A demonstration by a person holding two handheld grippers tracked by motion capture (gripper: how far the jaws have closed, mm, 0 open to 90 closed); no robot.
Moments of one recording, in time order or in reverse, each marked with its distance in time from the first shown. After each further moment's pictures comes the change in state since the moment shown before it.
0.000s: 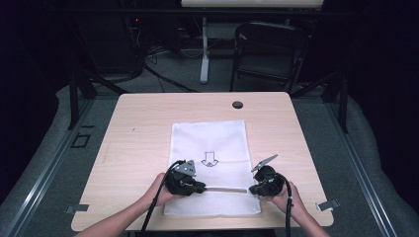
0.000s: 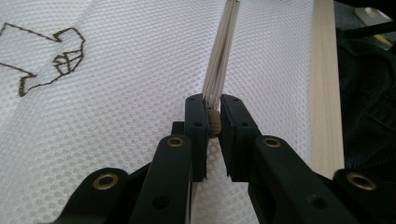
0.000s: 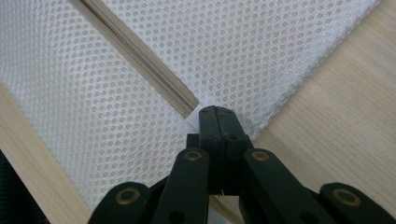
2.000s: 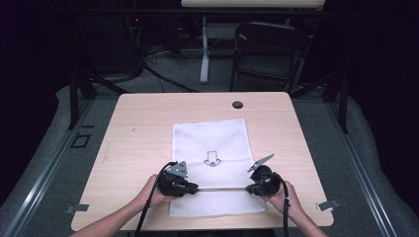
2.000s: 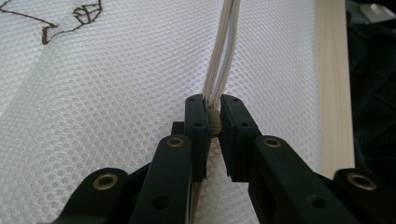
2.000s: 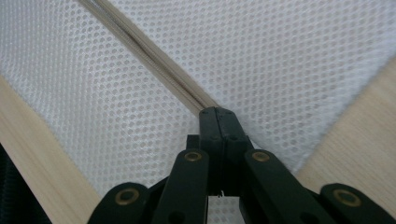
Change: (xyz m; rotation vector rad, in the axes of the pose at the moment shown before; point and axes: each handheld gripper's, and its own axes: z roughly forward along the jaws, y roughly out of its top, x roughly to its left) left arm 0.005 -0.019 -0.006 0.031 0.017 -0.010; right arm 0.008 0.008 0.002 -0.003 -0.005 -0.023
